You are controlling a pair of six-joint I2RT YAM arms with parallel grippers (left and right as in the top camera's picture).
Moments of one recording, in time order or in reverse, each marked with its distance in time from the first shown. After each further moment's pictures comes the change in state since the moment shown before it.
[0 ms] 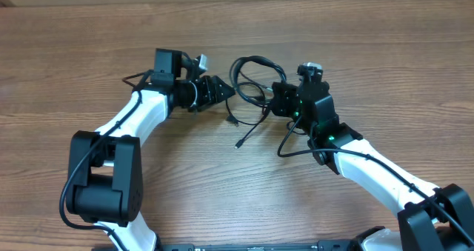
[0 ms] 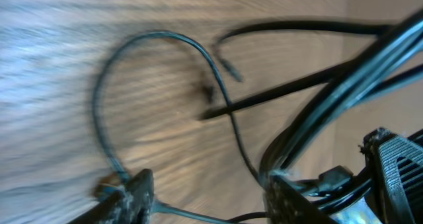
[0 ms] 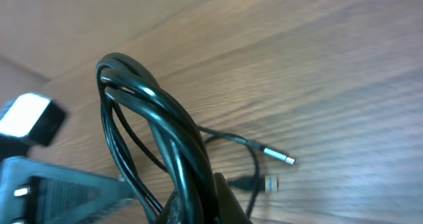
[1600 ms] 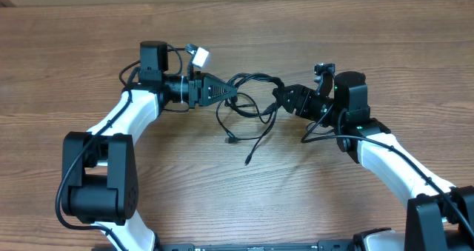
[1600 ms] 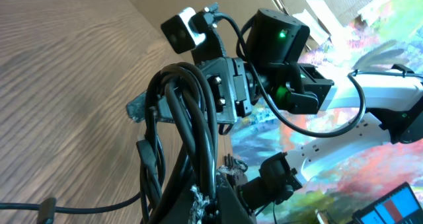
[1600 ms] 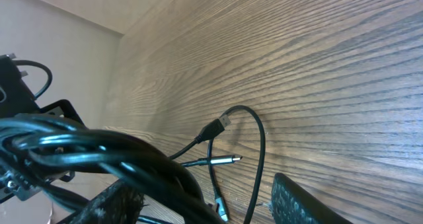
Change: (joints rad) left arm 0.067 0.000 -0.005 0.202 0.761 0.435; right arm -0.246 0.000 0.000 -0.102 -0.576 0.025
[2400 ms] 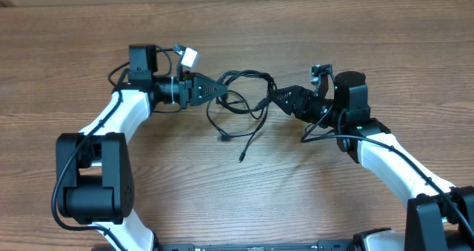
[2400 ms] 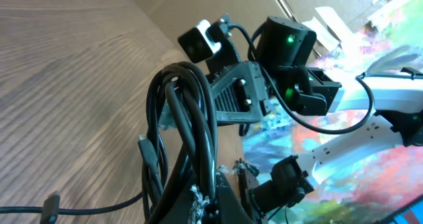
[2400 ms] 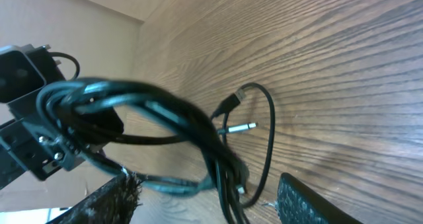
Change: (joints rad) left arm 0.058 0.000 0.000 -0.071 -0.006 0.095; right arm -0.002 0.000 0.000 0.008 -0.101 0.051
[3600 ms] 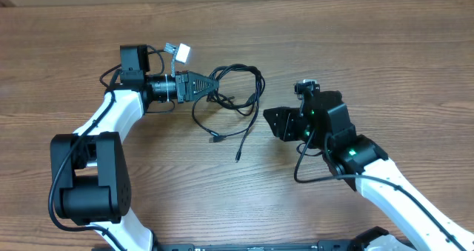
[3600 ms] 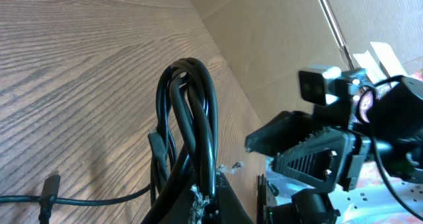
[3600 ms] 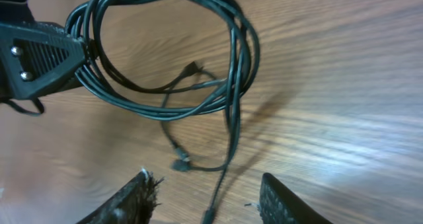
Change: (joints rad) left arm 0.052 0.000 0.000 -0.012 -0.167 -0.134; right arm 0.244 -0.238 0.000 -0.309 0.414 -0.165
